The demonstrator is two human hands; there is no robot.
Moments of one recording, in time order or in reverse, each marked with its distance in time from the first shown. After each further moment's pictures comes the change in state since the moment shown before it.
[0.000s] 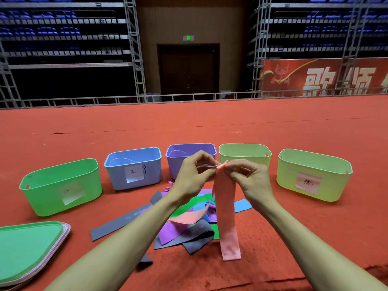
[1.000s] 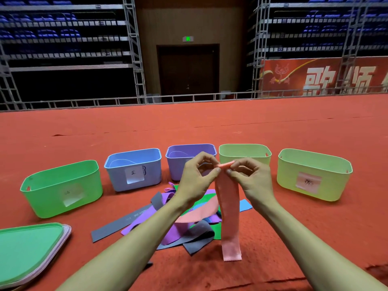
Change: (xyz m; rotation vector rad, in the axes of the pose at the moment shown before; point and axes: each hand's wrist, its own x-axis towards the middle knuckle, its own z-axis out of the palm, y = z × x) left_hand -0.004 -0.005 0.010 0.062 0.084 0.093; right_hand -0.001 -0.001 -0.002 0.021 0.076 0.098
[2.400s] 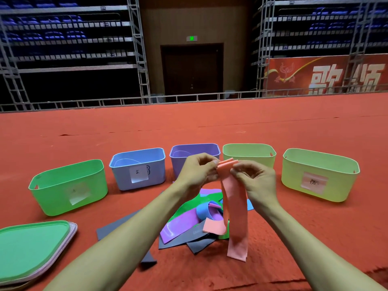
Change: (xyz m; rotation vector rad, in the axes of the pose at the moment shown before) left_hand 0.016 0.016 -0.005 -0.208 -0.031 -0.391; right_hand -0.002 0.011 0.005 0.076 0.053 -0.048
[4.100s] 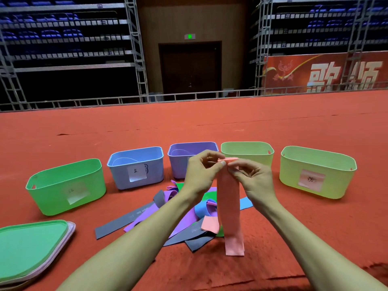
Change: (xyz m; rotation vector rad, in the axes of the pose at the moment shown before) left_hand -0.004 -0.016 0.014 0.101 0.091 0.242; right_hand -0.003 -0.006 -0.005 0.021 -0.107 -0.014
